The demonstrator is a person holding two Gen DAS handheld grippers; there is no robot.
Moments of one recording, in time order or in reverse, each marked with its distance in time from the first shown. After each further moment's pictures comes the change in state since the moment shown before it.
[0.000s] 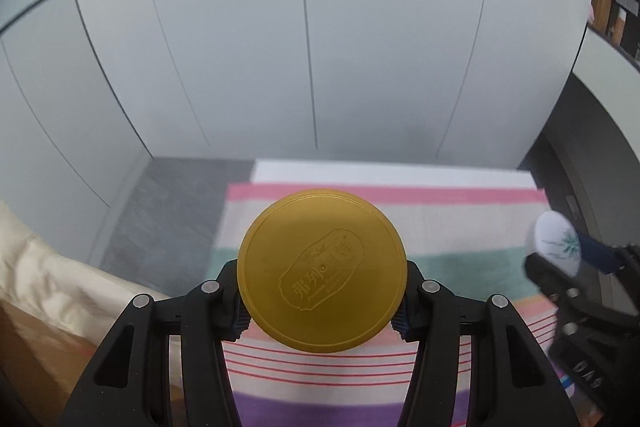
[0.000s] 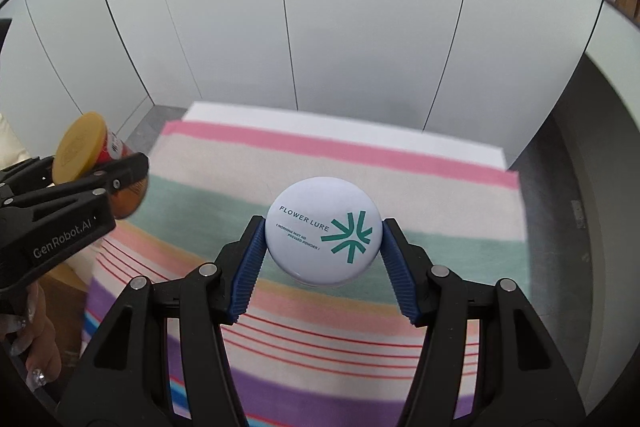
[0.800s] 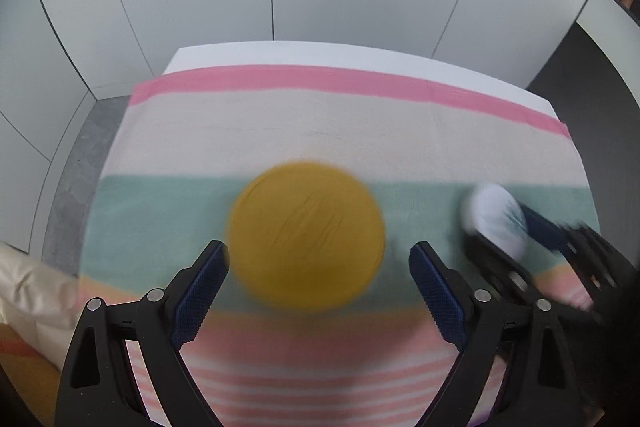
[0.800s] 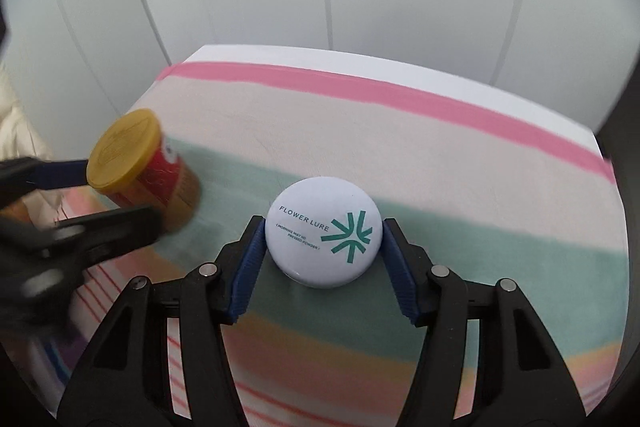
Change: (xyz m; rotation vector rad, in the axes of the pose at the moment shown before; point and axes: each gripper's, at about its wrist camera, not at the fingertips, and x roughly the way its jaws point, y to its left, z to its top) left arm 0.172 -0.031 -0.070 -0.007 0.218 -0.144; right arm 0.148 -0.006 -0.068 -0.042 0.013 0.126
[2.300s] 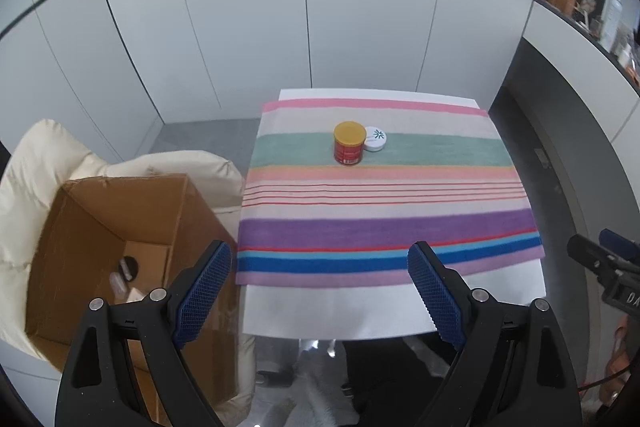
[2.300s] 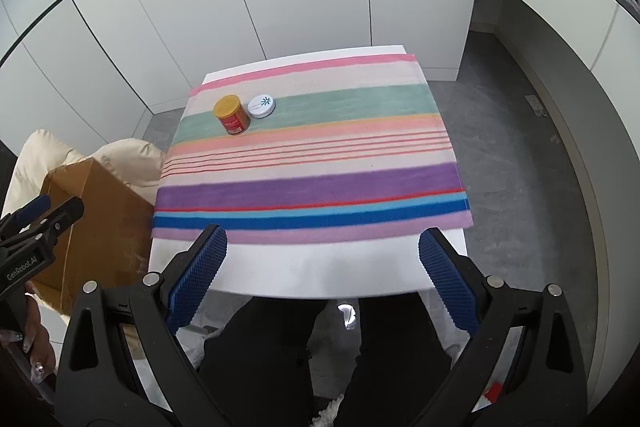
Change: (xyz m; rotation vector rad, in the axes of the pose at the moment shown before) left arm -0.342 0.029 -0.166 0.039 -0.126 0.084; right arm -0.357 0.041 -0.120 0.297 0.043 -0.141
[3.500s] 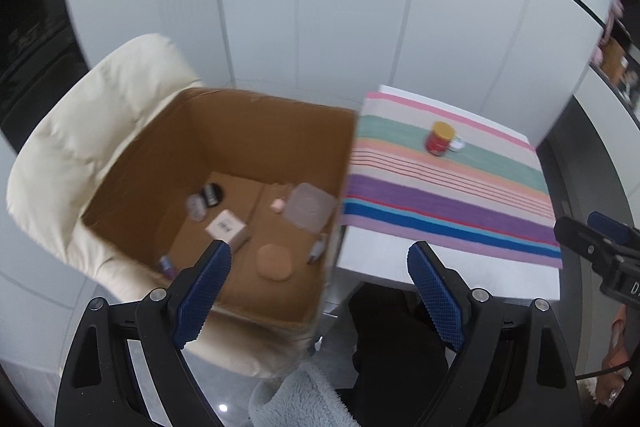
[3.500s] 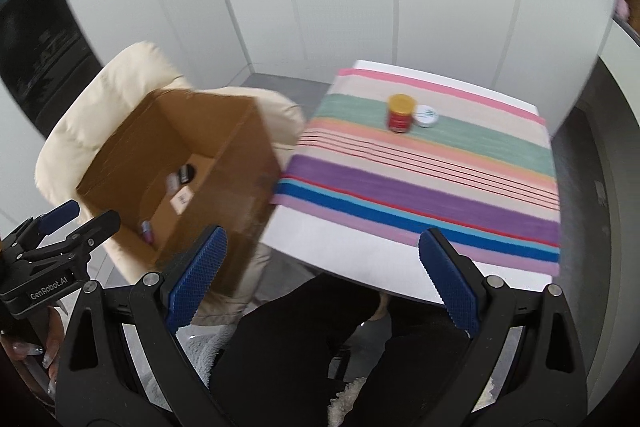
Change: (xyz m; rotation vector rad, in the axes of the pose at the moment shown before) left arm -0.088 0.129 -0.112 -0.227 -0.039 0.090; right arm -0.043 0.184 -0.039 -0.301 -0.013 0.179
